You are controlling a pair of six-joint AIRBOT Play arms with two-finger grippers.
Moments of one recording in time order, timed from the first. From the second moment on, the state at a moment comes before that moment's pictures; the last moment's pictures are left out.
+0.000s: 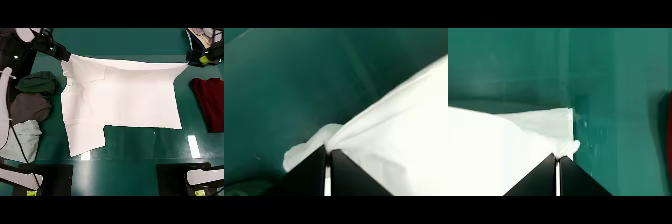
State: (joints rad) left arm -0.15 -1.65 1.86 1.43 -1.03 -1.14; right arm -0.13 -1.60 1.76 -1.48 1.20 1.62
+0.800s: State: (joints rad) left arm -0.15 -1.74 1.86 1.56 -1.23 -0.94; right arm -0.07 -1.70 1.75 -1.52 1.27 1.62
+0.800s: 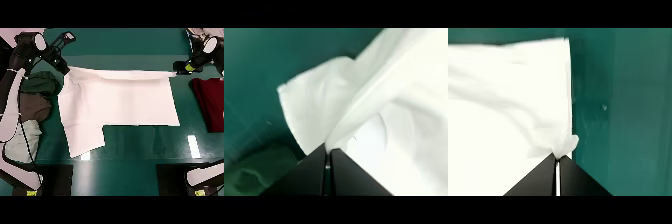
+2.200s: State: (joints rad) left arm 0.04 -1.20 1.03 1.30 -1.36 -1.39; right arm -0.06 -1.53 1.70 -1.38 1.47 1.50
